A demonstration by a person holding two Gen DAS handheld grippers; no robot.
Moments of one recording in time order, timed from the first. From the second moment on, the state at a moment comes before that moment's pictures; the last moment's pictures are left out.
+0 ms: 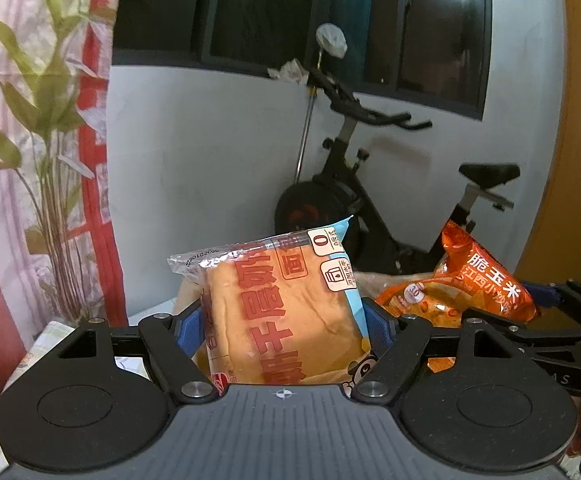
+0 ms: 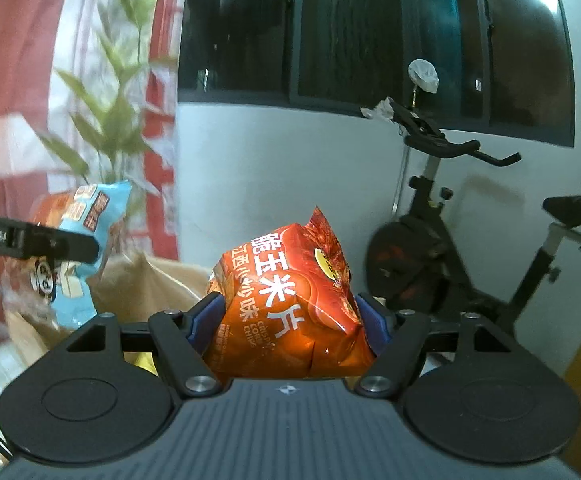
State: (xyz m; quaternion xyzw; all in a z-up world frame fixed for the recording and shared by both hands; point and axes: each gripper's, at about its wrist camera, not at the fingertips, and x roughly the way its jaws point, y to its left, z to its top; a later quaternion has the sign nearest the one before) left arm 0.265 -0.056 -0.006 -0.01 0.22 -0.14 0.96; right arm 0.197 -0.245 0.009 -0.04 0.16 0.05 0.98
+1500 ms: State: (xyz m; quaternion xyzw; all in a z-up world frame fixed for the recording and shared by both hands) left arm 0.192 -0.001 0.001 0.01 0.23 -0.14 0.96; right arm 0.148 -0.223 0.024 0.00 0.22 0.11 0.97
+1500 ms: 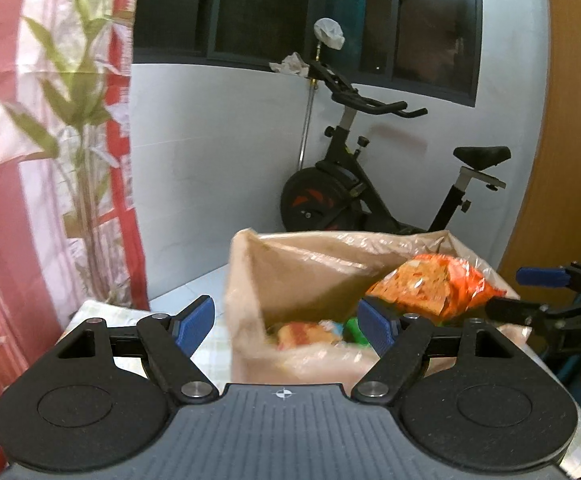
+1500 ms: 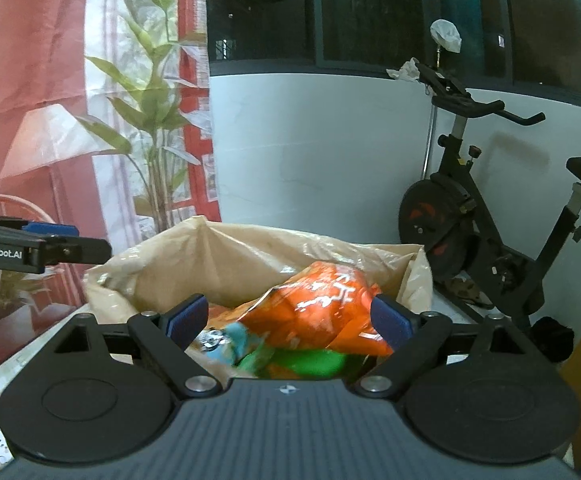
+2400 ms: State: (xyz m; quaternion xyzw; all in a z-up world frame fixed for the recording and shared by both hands) left arm 0.107 0.067 -0.065 -0.04 0.25 -0.05 0.97; right arm 0.078 -0.184 -0.024 0.01 0.19 0.12 0.97
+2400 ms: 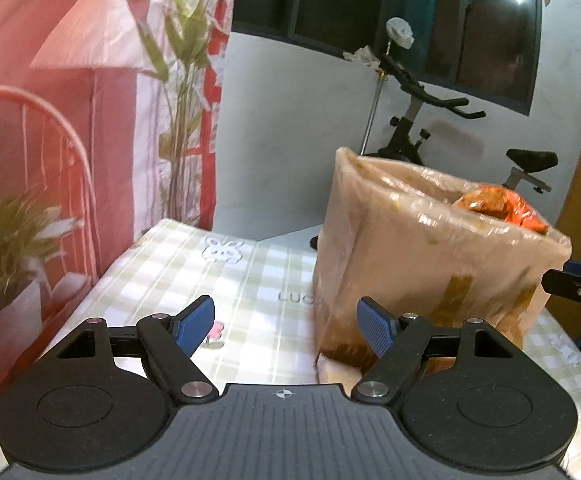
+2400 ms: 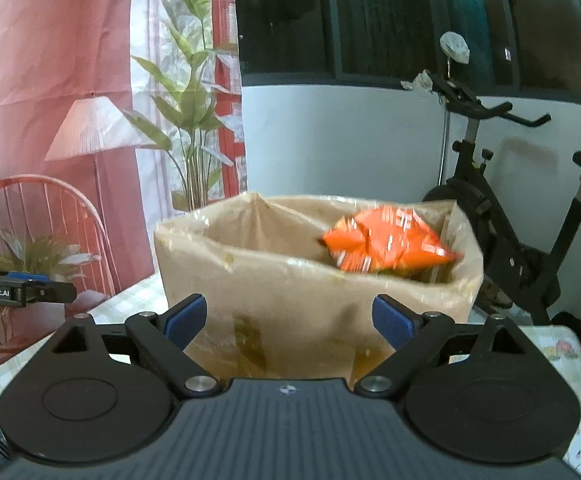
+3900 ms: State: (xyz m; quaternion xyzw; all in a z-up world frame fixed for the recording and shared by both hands) left arm 0.086 0.056 -0.146 -0.04 0.36 -0.05 0.93; right arm 0.090 -0.167 -0.162 -0.02 0.33 0.15 0.93
